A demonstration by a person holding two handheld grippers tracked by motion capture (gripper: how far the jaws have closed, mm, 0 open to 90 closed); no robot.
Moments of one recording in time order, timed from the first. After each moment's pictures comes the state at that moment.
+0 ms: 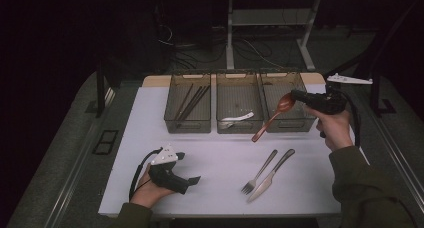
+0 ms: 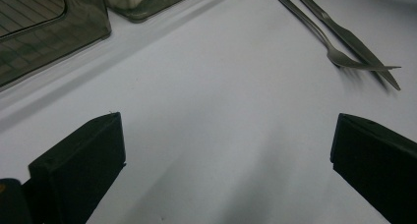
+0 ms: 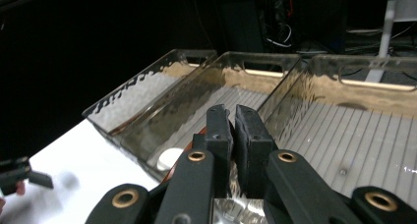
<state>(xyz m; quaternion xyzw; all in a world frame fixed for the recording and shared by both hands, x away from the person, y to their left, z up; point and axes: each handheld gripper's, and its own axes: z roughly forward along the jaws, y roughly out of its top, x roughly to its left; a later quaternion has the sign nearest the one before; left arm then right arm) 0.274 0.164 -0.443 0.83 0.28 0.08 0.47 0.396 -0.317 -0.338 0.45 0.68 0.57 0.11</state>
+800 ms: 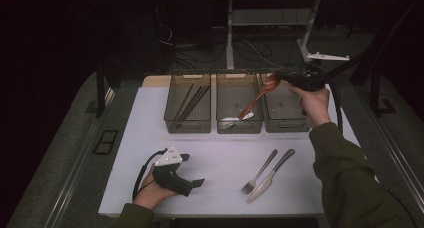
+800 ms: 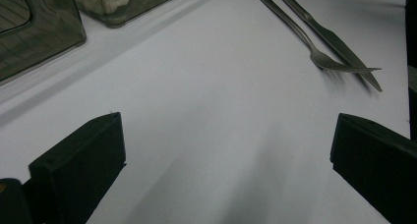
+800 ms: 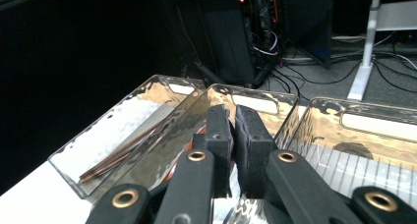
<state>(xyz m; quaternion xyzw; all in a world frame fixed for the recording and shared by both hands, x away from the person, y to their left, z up) 0.272 0.154 -0.442 0.84 0.27 0.07 0.47 0.455 -0.275 -0.318 0.46 0.68 0.55 0.13</state>
